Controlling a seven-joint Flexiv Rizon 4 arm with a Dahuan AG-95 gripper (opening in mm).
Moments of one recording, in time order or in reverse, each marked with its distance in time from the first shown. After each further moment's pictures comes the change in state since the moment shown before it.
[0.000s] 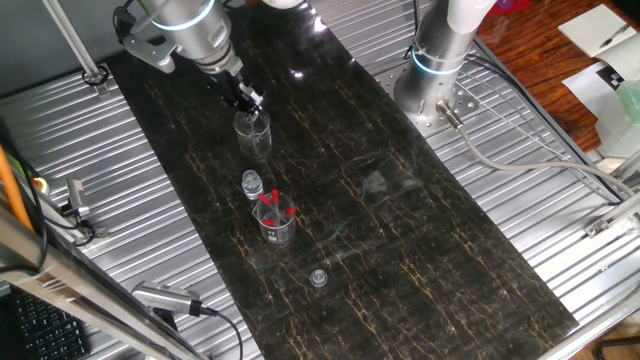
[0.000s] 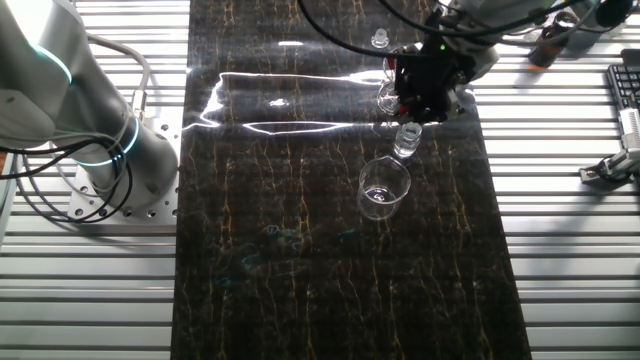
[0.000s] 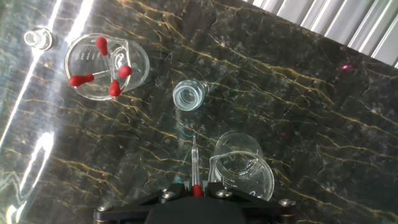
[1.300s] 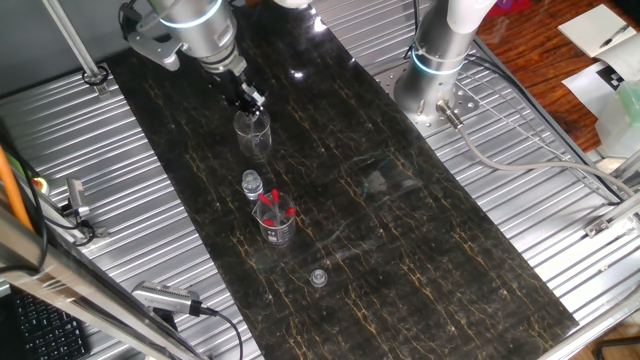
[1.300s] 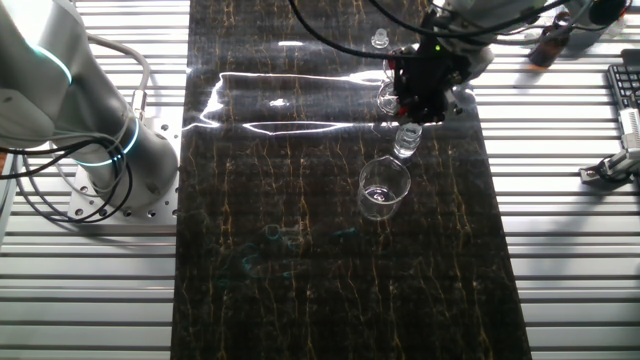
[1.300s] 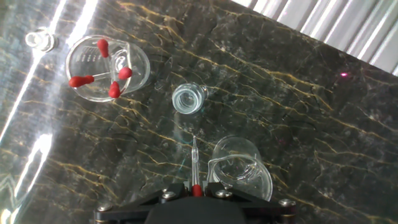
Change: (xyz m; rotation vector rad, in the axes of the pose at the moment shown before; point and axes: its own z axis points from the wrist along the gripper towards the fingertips) arm 0.001 0.000 0.001 0.024 -0.026 0.048
